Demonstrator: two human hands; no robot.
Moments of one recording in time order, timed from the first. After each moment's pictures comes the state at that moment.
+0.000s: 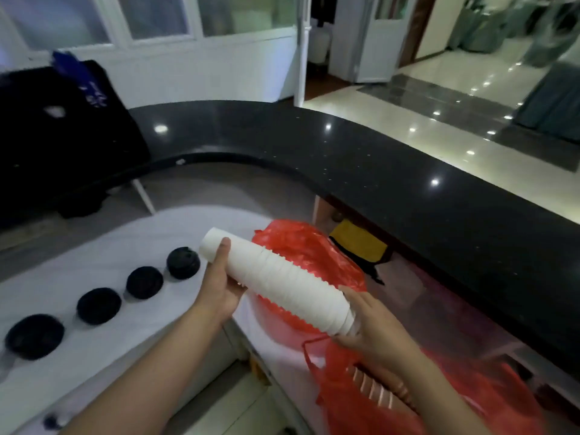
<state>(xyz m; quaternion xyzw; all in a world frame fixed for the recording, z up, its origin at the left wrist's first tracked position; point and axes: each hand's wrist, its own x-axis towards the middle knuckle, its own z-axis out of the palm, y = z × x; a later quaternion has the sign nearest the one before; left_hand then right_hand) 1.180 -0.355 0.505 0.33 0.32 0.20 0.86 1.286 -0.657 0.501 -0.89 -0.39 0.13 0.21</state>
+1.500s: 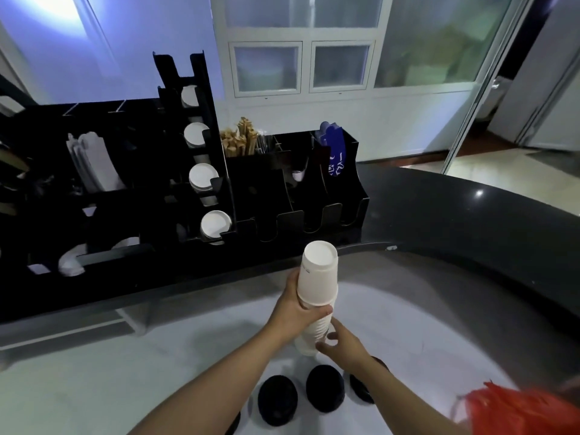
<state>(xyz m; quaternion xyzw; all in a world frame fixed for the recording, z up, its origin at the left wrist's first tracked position) 1.076 0.046 0.500 0.73 0.37 0.21 0.54 1.210 -0.064 0.418 -0.79 -0.41 0.38 0.26</state>
